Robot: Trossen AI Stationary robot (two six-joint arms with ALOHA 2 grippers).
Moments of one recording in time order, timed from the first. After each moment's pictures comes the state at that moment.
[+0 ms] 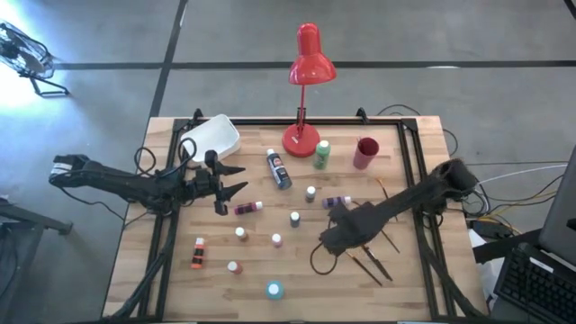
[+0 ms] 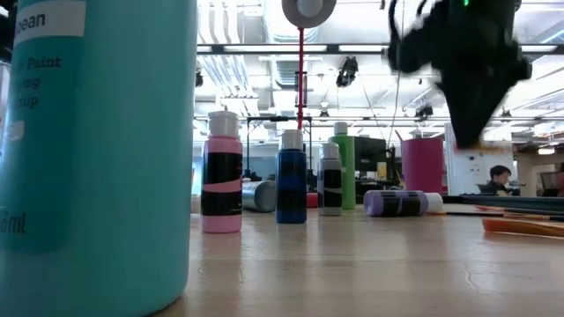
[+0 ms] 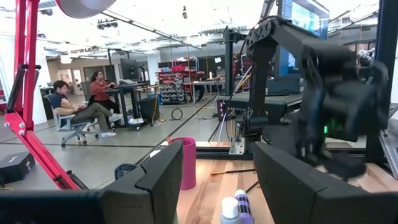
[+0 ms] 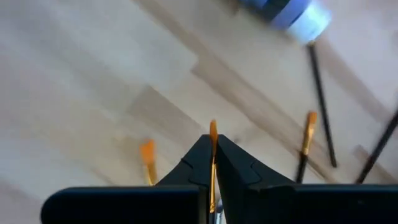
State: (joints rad) left arm -0.11 0.75 0.24 0.74 -0.32 0.12; right arm 0.40 1.75 1.29 -1.15 0.19 1.30
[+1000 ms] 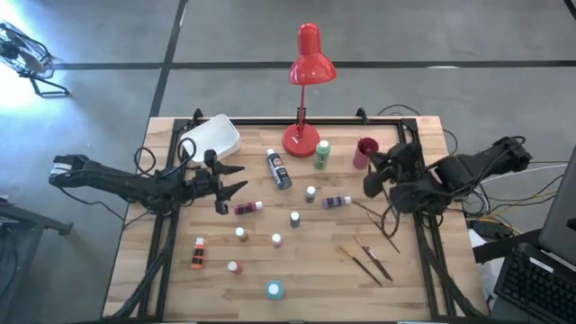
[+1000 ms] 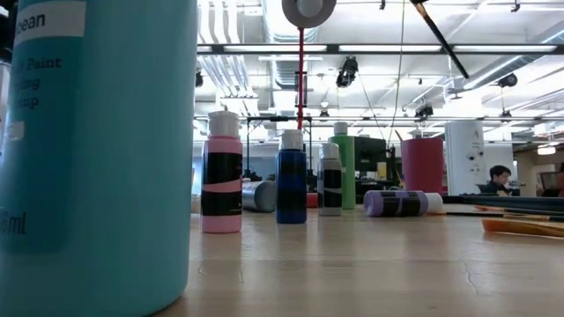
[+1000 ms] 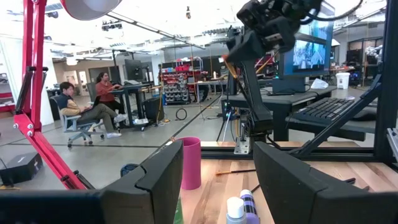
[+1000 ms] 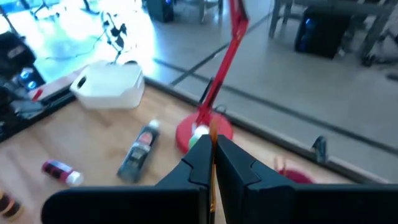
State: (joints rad) left arm -0.11 0.75 0.24 0.74 -0.34 0.14; right arm 0.41 1.11 1.28 -1.15 1.10 1.02
